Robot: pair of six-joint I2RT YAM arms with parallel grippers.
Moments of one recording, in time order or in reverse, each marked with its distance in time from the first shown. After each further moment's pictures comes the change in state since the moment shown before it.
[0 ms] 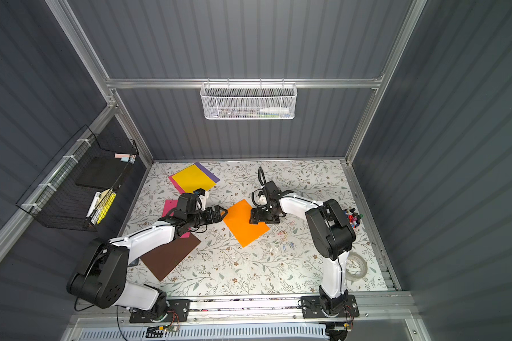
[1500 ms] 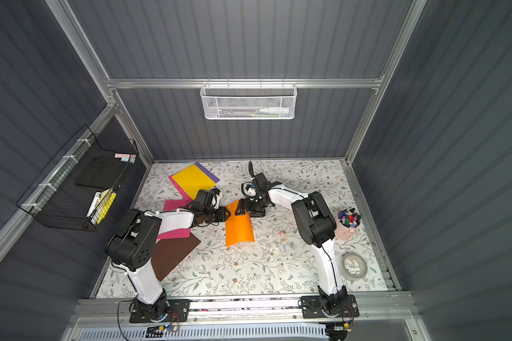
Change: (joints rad) left arm -0.033 0.322 0.199 -0.010 -0.067 0.146; right arm 0.006 0.257 0.334 -0.031 -0.215 0.042
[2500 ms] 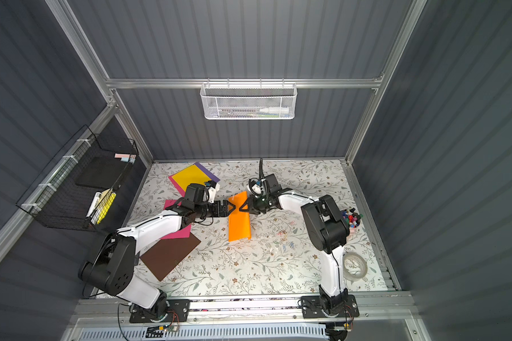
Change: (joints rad) left arm 0.011 -0.270 -0.034 -0.046 0.171 -0.016; right arm -0.058 -0.193 -0.256 0.391 -0.244 0.148
